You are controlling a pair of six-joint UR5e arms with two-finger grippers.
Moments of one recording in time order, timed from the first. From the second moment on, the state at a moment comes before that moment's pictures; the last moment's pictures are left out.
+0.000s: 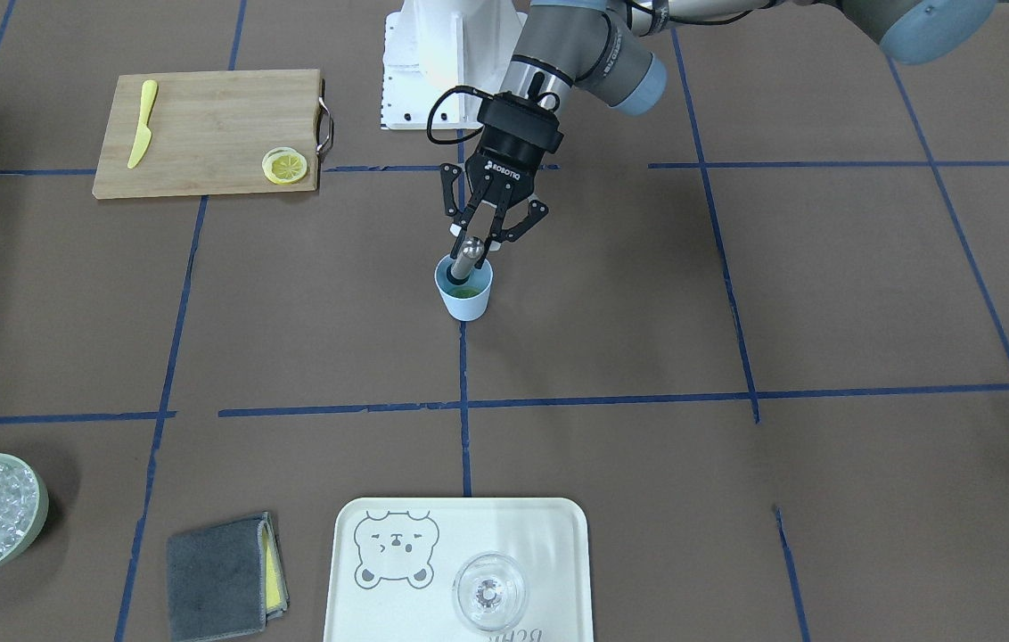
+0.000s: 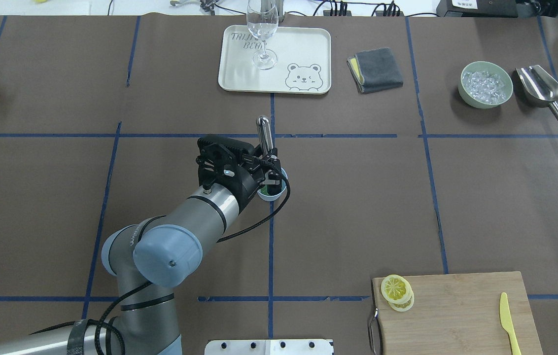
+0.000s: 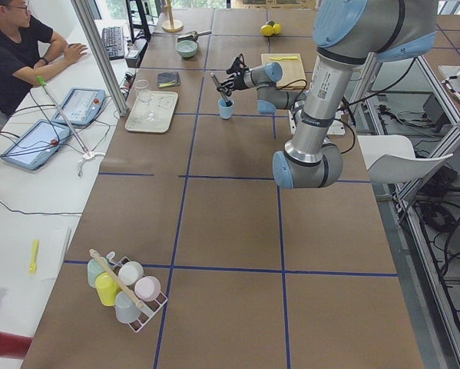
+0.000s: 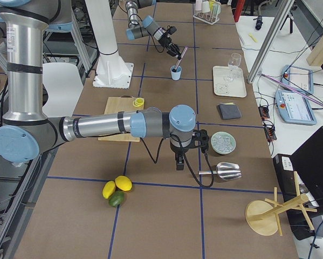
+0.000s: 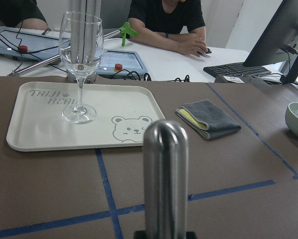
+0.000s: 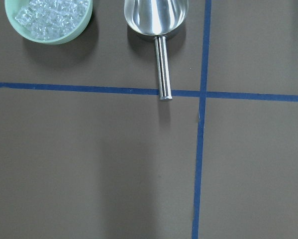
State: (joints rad) left arm -0.30 -2.15 -1.72 -2.34 -1.02 -0.96; right arm 1.56 -1.65 1.82 -1.66 2.42 0.02
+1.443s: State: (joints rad) left arm -0.84 -1.75 -1.96 -2.31 -1.81 -0.82; right arm 1.57 -1.66 1.72 -1.53 2.40 0.02
